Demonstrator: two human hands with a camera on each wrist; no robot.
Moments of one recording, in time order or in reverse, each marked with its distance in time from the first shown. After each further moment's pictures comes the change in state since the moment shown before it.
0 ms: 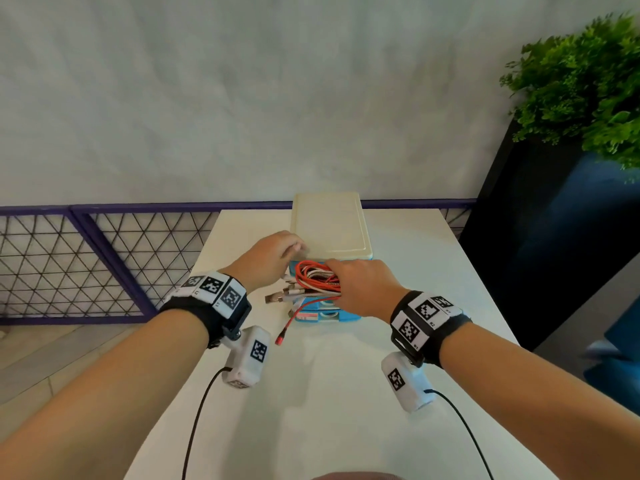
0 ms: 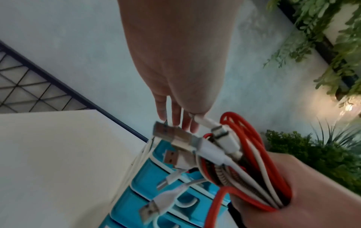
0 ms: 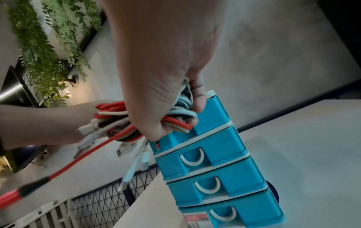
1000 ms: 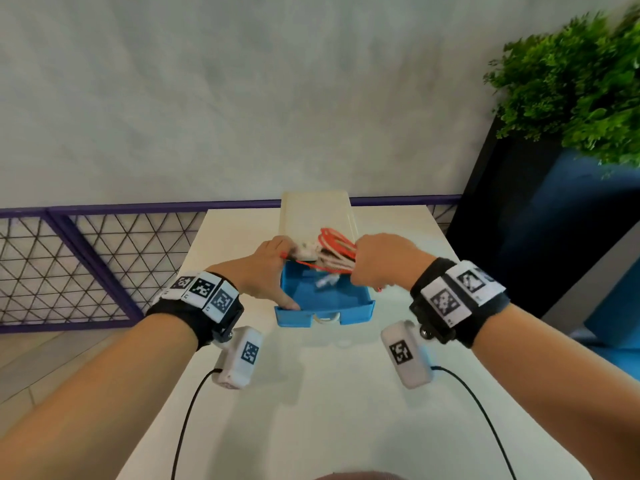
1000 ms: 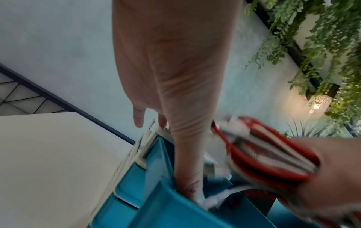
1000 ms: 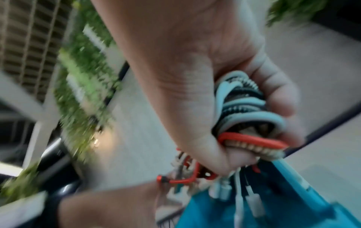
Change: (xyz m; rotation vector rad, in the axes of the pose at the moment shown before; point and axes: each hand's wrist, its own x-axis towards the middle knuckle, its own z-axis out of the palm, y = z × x) left_hand -0.002 0.002 0.004 0.139 -0.353 -0.045; right_hand -0.012 0.004 -0.084 0.050 -0.353 0.325
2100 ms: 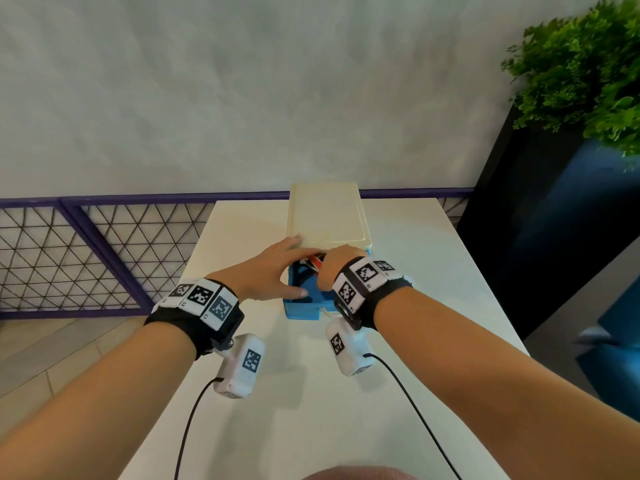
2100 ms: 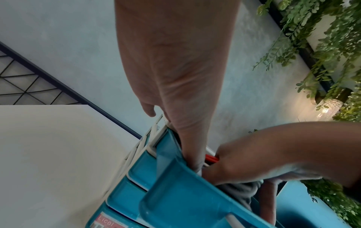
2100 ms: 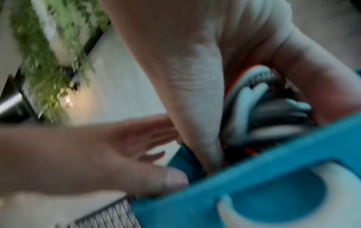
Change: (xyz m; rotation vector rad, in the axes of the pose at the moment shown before) left_hand -0.018 0.000 0.010 -0.123 0.023 0.059; right_hand 0.027 -0.061 0.026 -0.135 -0.094 -0.040
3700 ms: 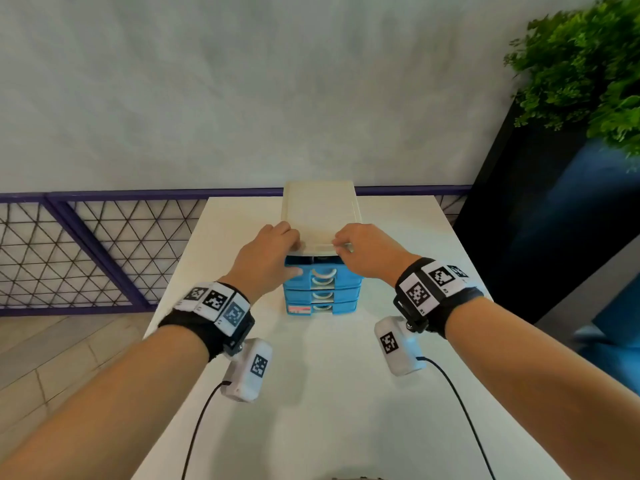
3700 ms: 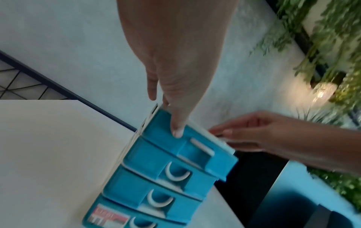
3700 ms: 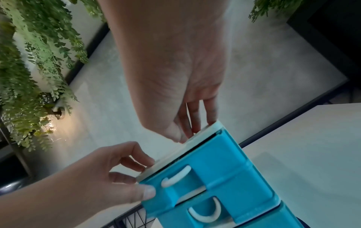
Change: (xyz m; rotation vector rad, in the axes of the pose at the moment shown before) left_hand 0.024 0.012 0.001 0.256 0.370 -0.120; right_hand 0.049 0.081 0.028 0.402 0.331 -0.160
